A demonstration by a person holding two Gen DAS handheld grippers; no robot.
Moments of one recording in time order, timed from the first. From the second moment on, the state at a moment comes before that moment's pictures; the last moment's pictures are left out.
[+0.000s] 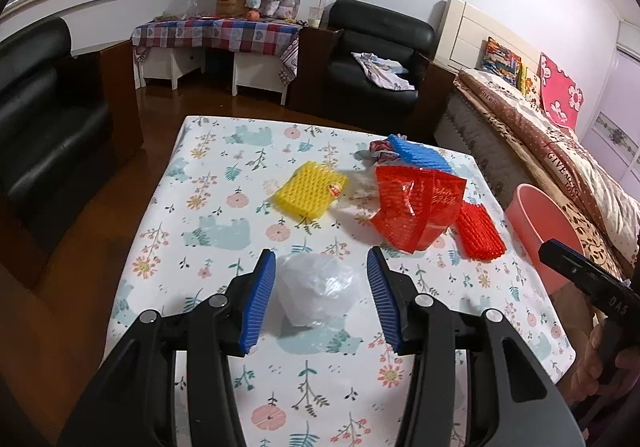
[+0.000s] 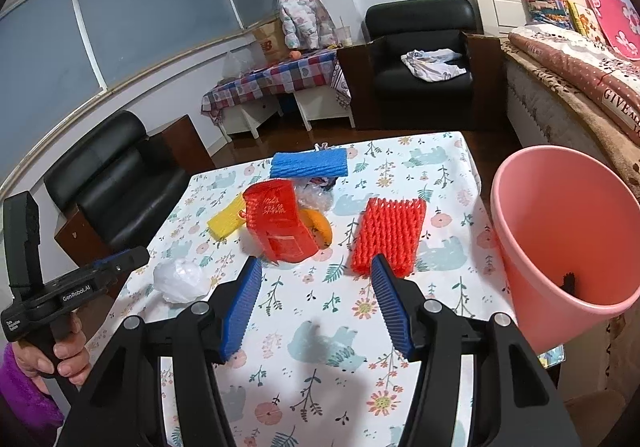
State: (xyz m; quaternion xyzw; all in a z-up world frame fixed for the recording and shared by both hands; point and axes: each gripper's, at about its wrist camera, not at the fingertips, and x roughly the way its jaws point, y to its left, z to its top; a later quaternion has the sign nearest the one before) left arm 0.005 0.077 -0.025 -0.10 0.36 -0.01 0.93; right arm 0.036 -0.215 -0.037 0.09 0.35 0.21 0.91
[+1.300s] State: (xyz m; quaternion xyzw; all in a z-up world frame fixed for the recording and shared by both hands) left arm -0.008 0.105 -0.049 -0.12 0.38 -0.02 0.91; right arm 0.033 -0.181 -0.048 0.07 0.36 0.23 0.90
